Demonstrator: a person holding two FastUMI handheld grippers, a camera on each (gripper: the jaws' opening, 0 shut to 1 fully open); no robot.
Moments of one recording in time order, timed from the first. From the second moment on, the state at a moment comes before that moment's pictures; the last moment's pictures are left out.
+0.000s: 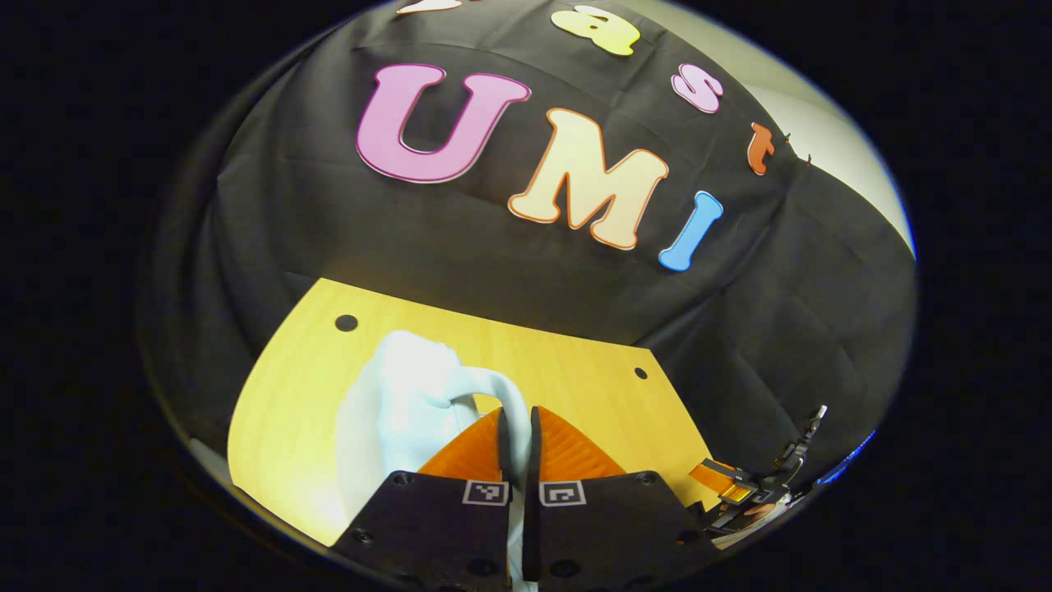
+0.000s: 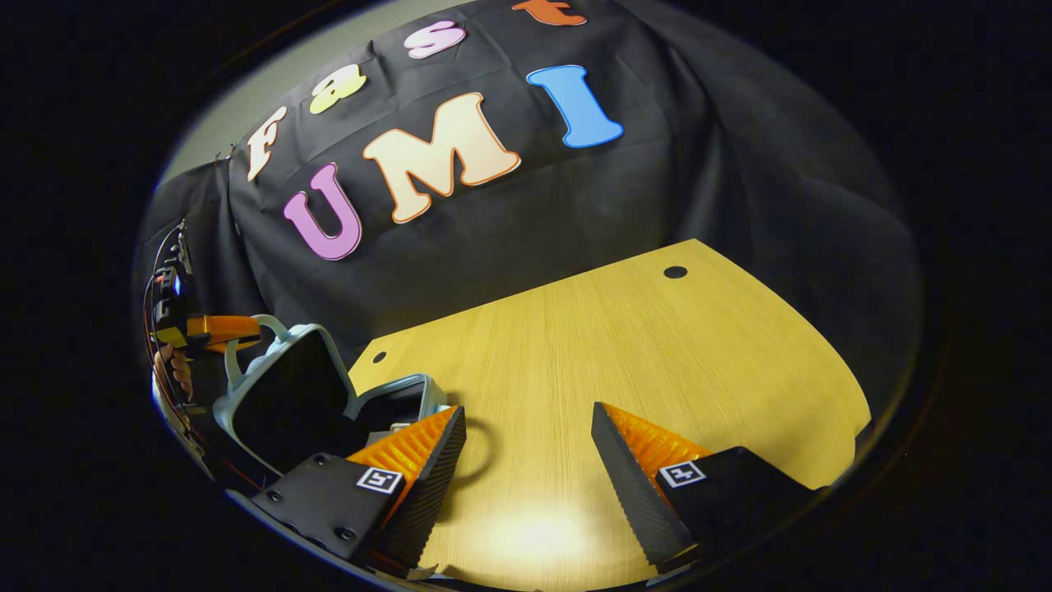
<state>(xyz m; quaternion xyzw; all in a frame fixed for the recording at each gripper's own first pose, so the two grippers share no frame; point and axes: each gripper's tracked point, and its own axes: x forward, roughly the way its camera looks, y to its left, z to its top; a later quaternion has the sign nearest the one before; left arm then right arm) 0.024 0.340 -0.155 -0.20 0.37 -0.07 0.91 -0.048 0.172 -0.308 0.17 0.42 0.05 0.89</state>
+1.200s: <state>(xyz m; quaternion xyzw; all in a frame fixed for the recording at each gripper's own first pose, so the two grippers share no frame) -0.014 0.192 -0.371 -0.12 0.54 -0.08 0.83 -0.075 0.056 -0.298 0.14 0.42 -0.02 0.90</state>
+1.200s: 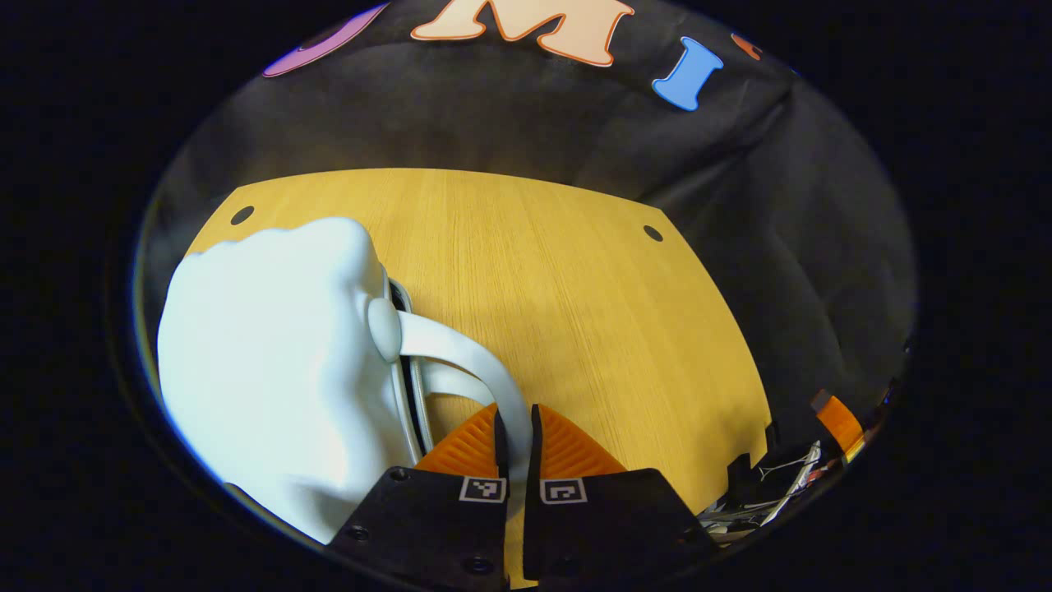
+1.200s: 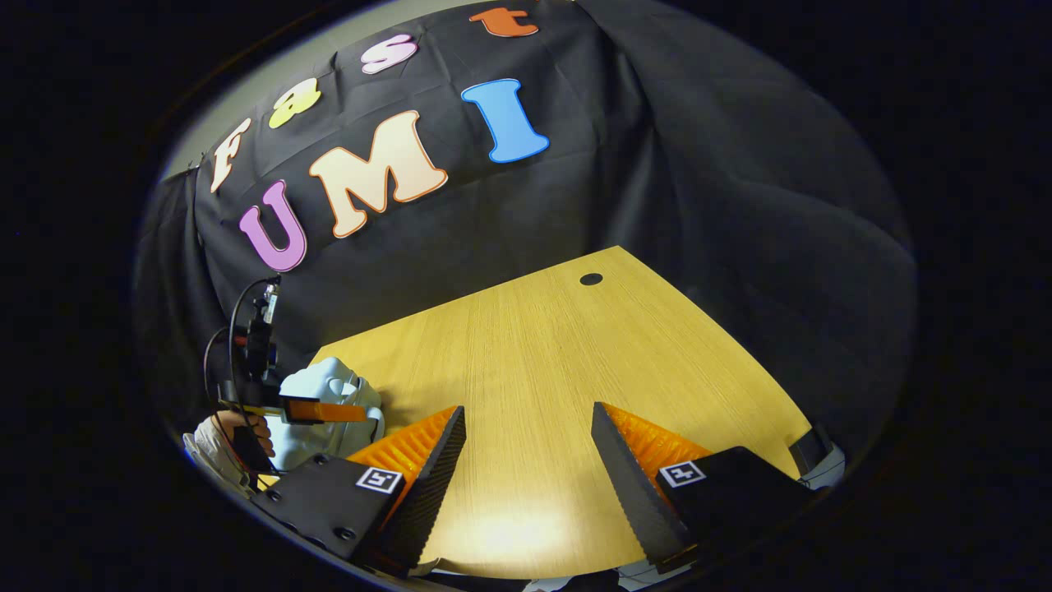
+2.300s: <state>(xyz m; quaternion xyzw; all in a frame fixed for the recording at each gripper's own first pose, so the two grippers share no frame) -0.043 0.191 -0.037 0.05 0.06 0.10 0.99 -0.003 0.093 -0.089 0.06 0.11 0.08 0.99</state>
